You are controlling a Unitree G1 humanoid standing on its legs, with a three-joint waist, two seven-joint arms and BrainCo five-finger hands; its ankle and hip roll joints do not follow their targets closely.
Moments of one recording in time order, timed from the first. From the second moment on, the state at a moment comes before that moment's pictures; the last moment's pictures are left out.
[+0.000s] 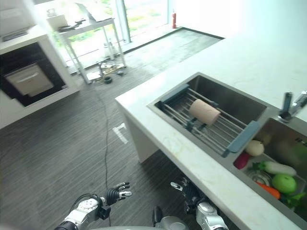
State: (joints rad) left arm -0.05 0.29 -0.43 0.78 -0.32 0.00 -0.31; right arm 0.05 -0.30 0.31 0.76 0.49 -0.03 0.13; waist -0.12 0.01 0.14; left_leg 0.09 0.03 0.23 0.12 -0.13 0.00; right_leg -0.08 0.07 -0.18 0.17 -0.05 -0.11
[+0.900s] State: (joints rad) left arm -0.11 0.30 -0.47 0.93 -0.33 -0.04 -0.28; right arm 0.06 -0.24 0.26 0.85 0.49 -0.06 0.12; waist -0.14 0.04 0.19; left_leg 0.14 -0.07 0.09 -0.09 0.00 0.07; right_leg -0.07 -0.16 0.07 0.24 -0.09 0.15
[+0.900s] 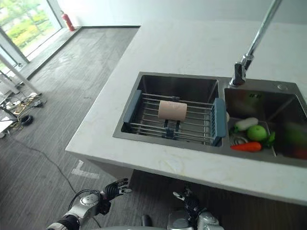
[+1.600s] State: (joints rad) left arm 0.07 0.20 -0.17 1.16 -0.52 0.00 -0.17; right arm 0.06 -0.30 0.26 1.00 0.41 -0.03 0.15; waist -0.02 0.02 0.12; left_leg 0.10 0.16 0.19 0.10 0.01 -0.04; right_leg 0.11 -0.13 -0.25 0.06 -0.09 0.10
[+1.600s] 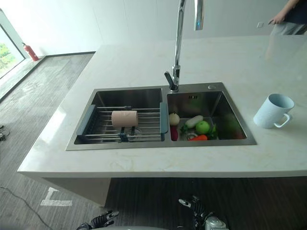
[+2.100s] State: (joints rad) left arm 0.03 0.23 -0.15 1.23 -0.62 0.02 -0.16; right arm 0.09 -0.23 0.14 1.17 0.41 -0.12 0.12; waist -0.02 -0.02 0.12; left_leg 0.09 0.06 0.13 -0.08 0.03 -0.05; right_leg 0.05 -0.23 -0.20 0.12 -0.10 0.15
